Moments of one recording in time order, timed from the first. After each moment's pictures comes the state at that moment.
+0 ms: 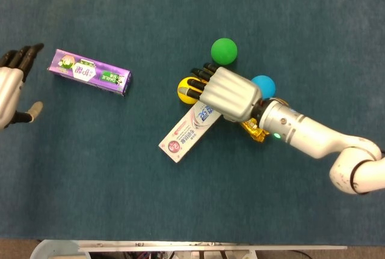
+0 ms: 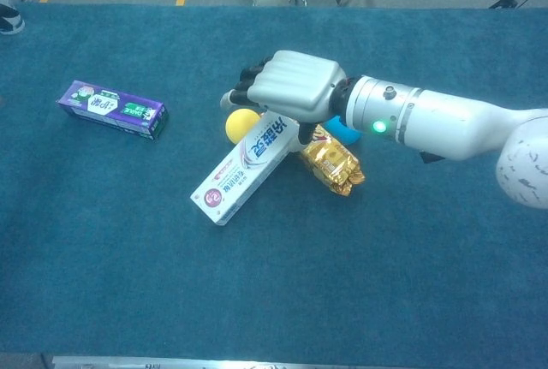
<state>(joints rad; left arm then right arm) -0.46 -0.89 -0.01 -1.98 1.15 1.15 0.28 0.92 -1.54 0.18 -1.55 -1.39 0.66 -0.57</state>
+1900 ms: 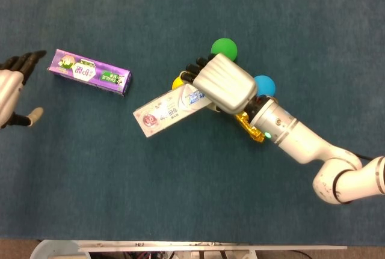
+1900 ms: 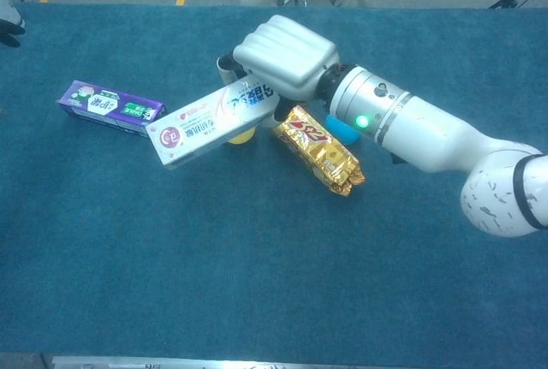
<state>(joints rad) -0.46 -0.84 -0.04 -1.93 1.21 0.98 0.12 0.92 -1.66 0.17 -1.52 -1.33 0.95 -0.58</state>
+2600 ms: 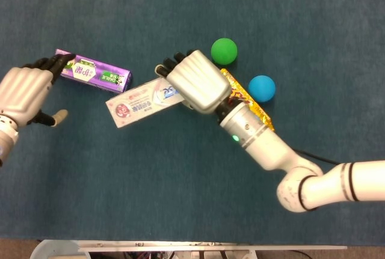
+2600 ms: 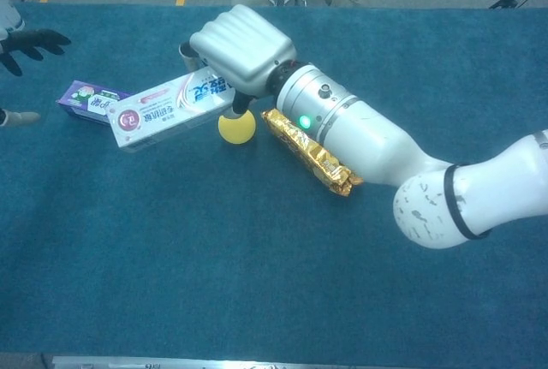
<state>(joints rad) -0.56 -0.85 -0.07 -2.01 1.07 0.87 0.21 1.00 -1.82 0.27 -1.53 -1.11 1.02 -0.85</state>
